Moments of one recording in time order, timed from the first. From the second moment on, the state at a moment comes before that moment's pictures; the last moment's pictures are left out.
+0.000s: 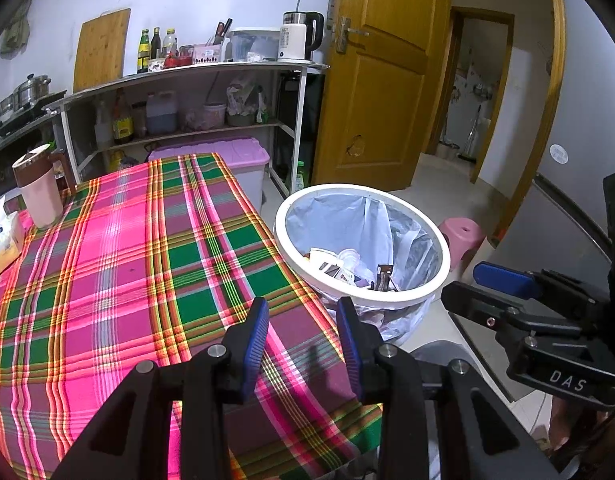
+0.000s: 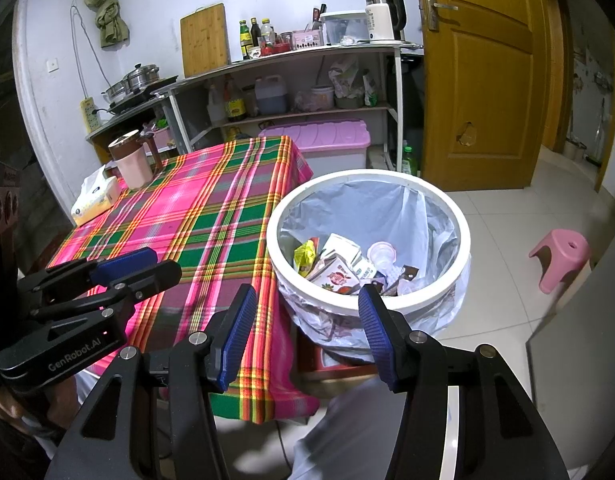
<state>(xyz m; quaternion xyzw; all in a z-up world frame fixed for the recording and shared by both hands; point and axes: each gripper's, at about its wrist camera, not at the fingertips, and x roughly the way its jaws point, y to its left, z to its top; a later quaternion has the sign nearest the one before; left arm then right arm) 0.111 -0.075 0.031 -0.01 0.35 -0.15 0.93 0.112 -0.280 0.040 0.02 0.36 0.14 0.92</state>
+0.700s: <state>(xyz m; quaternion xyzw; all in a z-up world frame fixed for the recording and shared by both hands) 0.115 -0.079 0.024 -0.01 0.35 -0.14 0.93 0.114 -0.280 0.036 0.03 0.36 0.14 0.92</state>
